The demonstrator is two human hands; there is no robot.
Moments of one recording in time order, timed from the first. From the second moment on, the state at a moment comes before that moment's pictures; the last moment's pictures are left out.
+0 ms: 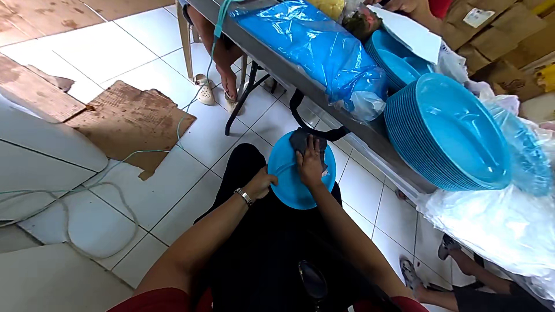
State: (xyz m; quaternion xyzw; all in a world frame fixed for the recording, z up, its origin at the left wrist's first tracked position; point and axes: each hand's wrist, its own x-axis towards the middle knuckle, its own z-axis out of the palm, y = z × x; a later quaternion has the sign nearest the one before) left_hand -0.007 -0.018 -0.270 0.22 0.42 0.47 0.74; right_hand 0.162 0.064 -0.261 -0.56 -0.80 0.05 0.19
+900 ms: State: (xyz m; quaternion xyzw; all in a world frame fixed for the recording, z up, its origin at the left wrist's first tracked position) left_hand -0.009 -0.021 -0.269 0.19 0.44 0.53 0.69; right_hand 0.142 0.034 -0.274 -0.33 -0.92 0.08 0.21
